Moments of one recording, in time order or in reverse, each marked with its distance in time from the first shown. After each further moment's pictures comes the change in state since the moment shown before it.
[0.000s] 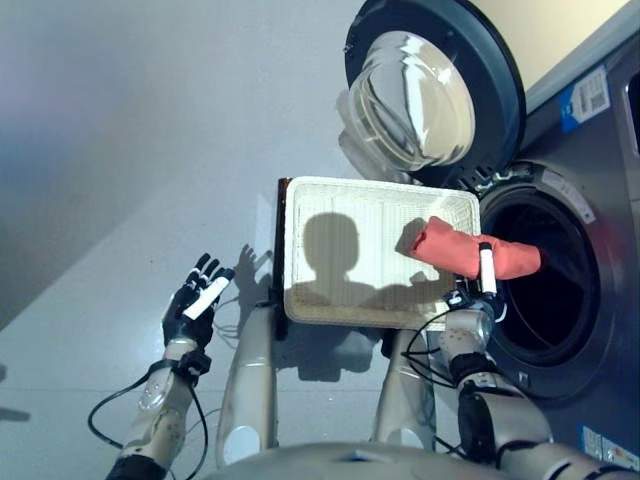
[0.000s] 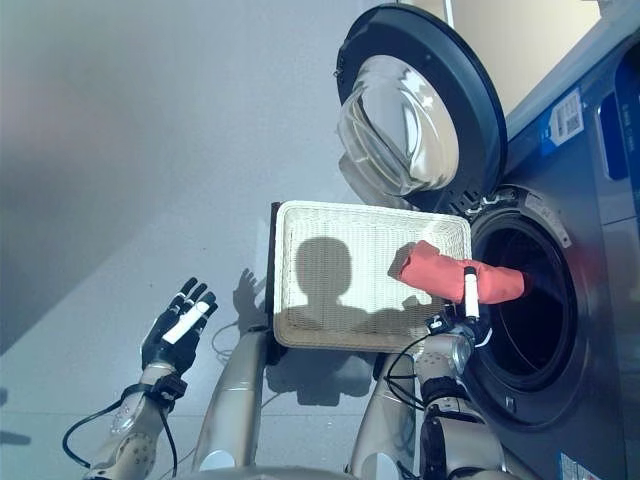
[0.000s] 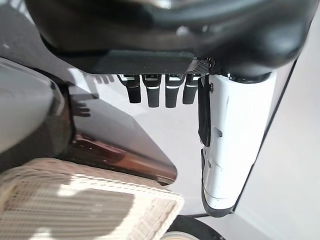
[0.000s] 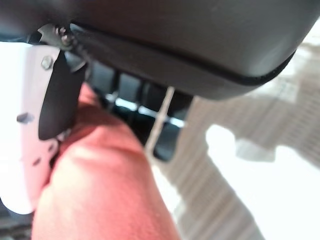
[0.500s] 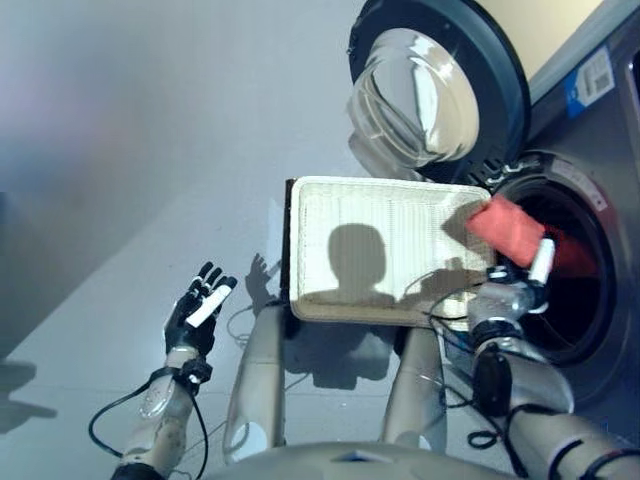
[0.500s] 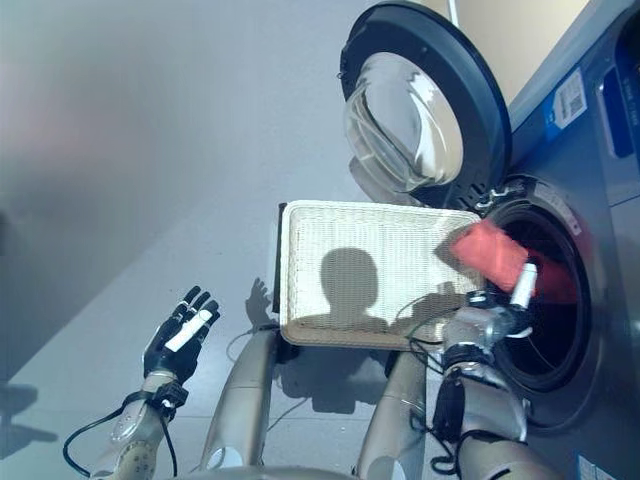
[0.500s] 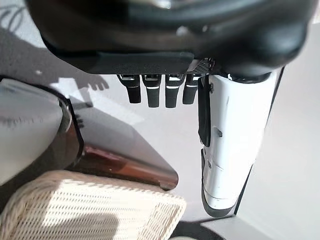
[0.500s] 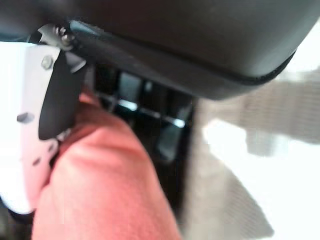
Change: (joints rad) left arm 0.037 0.005 -0.018 0.003 0.000 -0.002 -0.009; right arm -0.207 -0.205 -0.228 0.185 0.117 -0.065 -0.145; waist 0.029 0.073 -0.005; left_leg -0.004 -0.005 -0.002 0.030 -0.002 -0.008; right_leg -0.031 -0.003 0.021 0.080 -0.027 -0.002
